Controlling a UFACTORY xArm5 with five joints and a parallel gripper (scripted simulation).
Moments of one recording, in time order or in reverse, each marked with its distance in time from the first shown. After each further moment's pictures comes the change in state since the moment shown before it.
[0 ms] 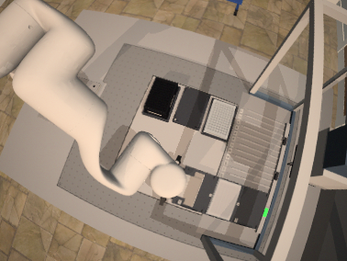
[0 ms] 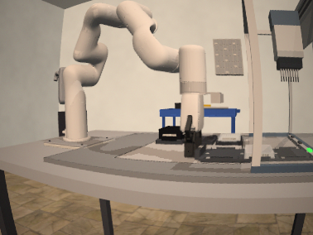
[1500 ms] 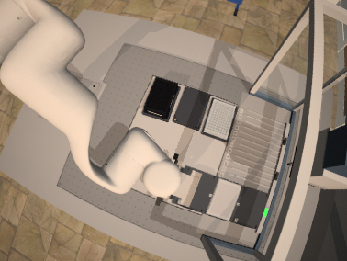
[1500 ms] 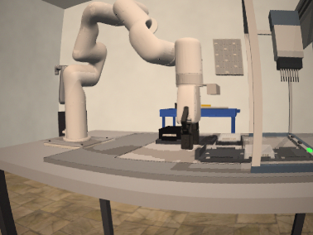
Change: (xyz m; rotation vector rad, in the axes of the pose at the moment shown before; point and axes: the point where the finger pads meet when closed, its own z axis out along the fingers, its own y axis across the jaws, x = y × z) arm -0.009 0.001 -0.022 -0.002 0.009 0.001
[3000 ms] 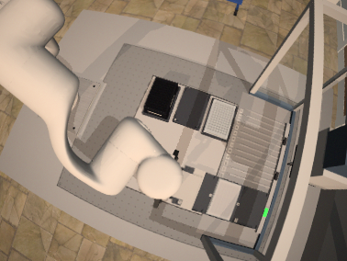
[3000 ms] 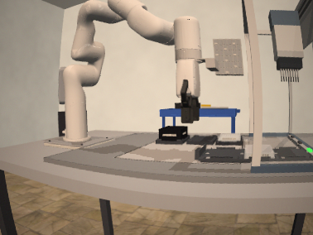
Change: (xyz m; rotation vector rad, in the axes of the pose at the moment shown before) arm 0.000 0.000 -0.068 0.000 0.001 0.000
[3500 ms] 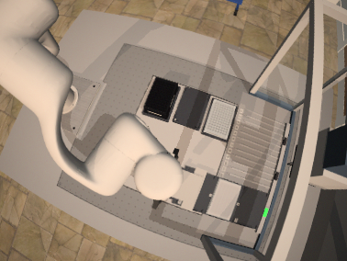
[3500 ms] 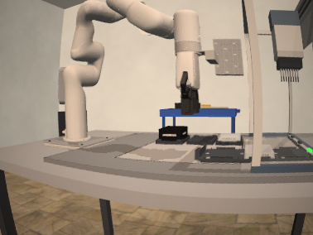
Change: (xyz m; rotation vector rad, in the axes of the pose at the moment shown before) arm 0.000 0.000 -0.022 0.000 0.000 0.000
